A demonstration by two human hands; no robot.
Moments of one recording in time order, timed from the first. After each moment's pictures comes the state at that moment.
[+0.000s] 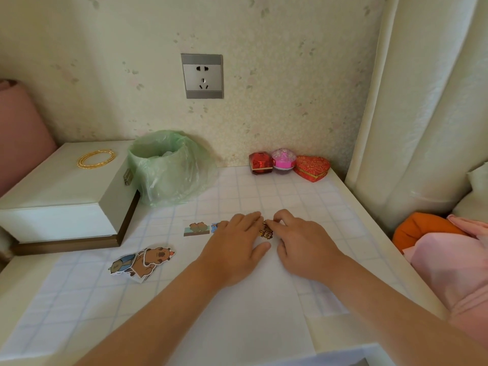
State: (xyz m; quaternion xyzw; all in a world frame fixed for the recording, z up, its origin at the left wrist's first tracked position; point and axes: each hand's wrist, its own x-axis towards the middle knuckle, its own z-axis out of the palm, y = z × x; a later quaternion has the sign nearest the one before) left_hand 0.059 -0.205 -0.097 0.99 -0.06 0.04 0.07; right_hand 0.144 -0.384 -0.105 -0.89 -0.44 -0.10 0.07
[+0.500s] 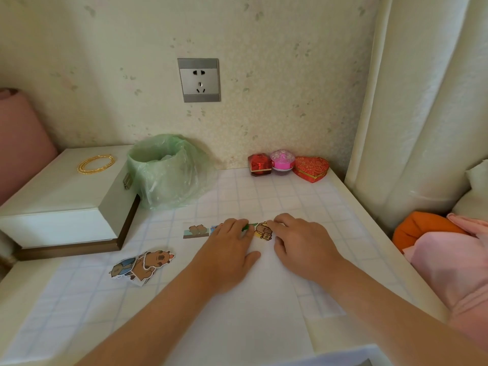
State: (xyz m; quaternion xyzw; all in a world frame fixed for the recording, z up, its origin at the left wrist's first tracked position) left_hand 0.052 -0.197 -0.099 1.00 -0.06 0.00 0.01; right_hand 0.142 -0.383 -0.107 -0.90 -0.41 -0.14 0.08
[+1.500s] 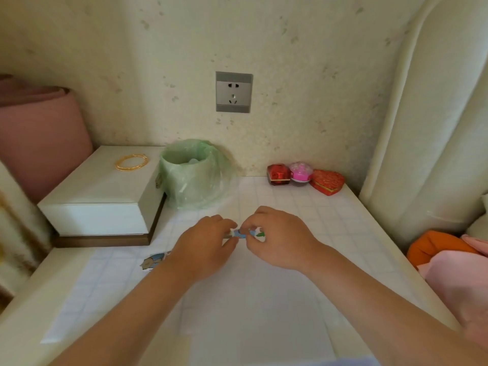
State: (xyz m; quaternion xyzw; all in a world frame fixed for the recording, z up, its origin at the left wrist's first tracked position) left_hand 0.015 -0.135 -0.069 0.98 0.06 0.09 0.18; right_hand 0.101 -0.305 -0.044 -0.87 -0.44 -0.02 0.21
